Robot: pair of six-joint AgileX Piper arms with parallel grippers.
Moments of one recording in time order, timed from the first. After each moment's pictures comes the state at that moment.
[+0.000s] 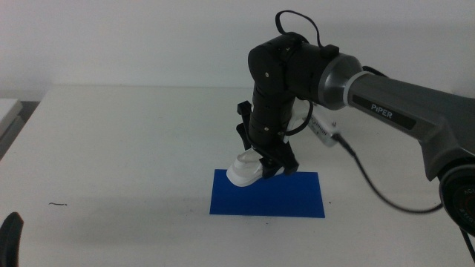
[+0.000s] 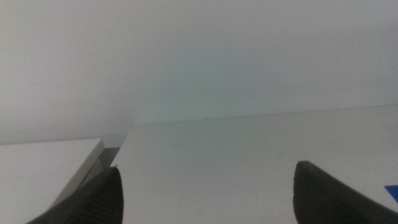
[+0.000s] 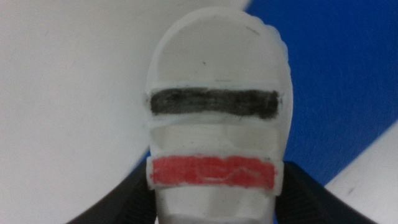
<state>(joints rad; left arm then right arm) -0.01 0.00 0.00 0.10 0.13 -0.05 0.65 2.22 -1.95 -0.03 1.21 1.69</state>
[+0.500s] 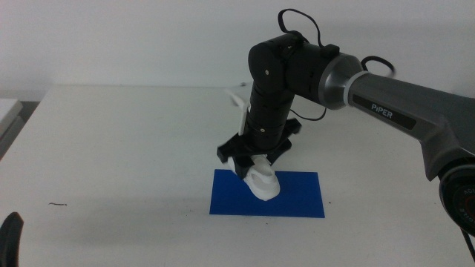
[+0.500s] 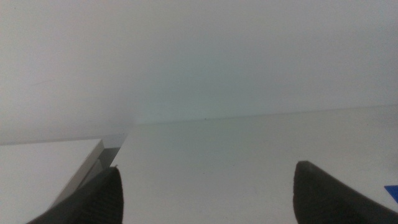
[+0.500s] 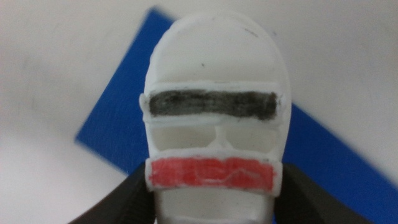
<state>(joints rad) -0.01 0.00 0.00 0.10 0.13 -0.05 0.65 2.22 -1.95 0.05 1.22 0.11</state>
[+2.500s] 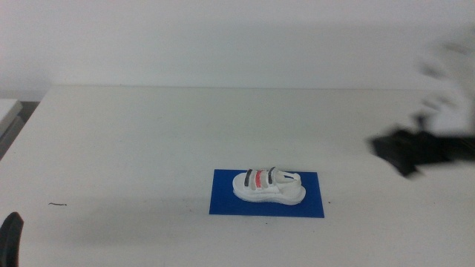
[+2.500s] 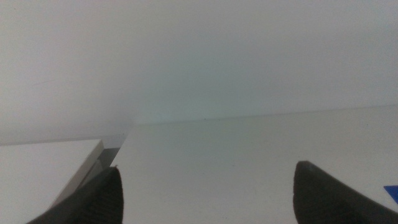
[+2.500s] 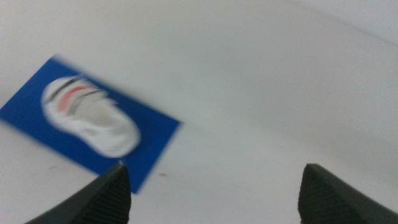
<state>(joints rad) -0.01 0.00 0.00 0.10 0.13 -0.05 0.39 1.17 -0.88 0.00 0.54 -0.14</state>
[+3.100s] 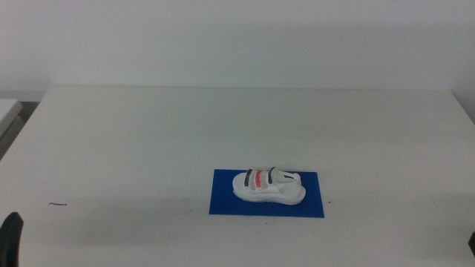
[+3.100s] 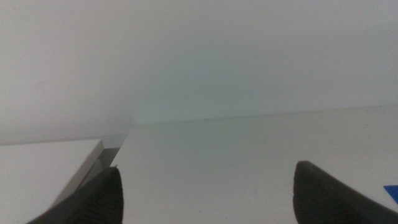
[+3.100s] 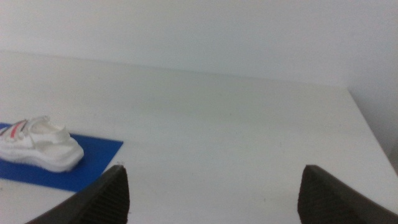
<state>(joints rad) -0.01 0.00 0.00 0.10 0.13 -0.05 0.14 0.13 -0.03 0.01 0.19 -0.07</state>
